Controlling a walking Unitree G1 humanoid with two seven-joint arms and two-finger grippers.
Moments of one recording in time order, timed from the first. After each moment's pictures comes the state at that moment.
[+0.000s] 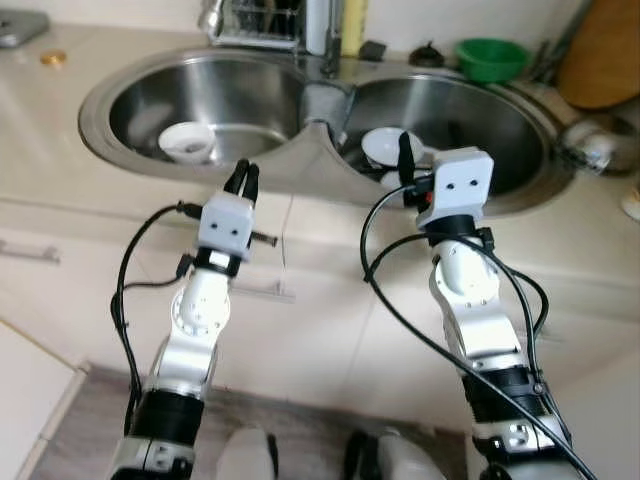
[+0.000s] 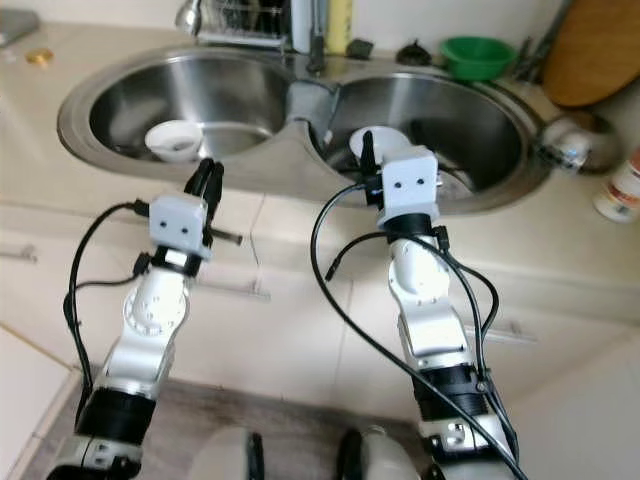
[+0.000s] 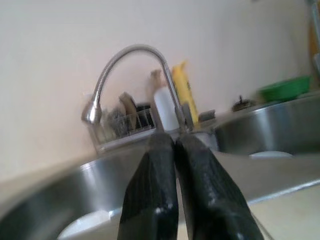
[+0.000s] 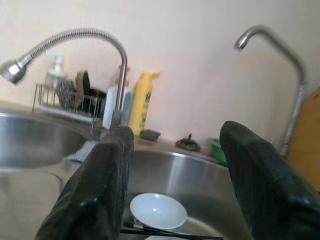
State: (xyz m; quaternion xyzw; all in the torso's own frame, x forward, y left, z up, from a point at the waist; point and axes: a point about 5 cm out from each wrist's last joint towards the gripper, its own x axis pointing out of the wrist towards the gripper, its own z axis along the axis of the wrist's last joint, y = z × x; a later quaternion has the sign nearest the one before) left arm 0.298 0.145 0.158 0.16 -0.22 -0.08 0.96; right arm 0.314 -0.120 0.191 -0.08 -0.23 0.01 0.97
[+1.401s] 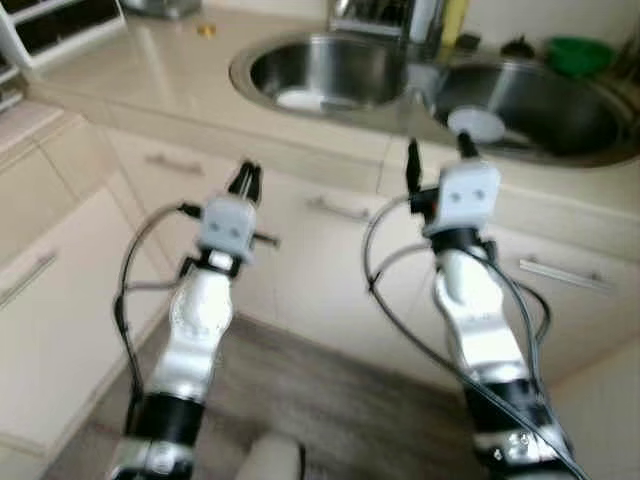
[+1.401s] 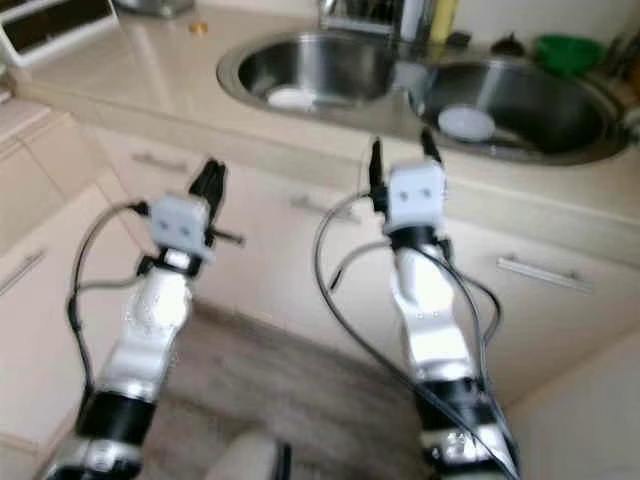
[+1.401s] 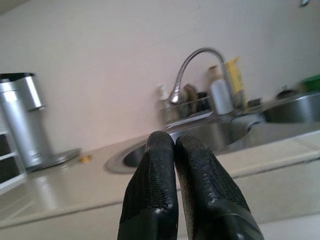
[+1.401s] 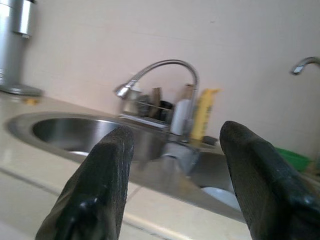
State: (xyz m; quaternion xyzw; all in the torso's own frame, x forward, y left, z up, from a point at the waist) left arm 0.298 0.146 0.157 0.15 -0.22 -0.08 0.96; right arm 0.310 -0.122 0.184 -0.09 -0.22 0.00 0.97
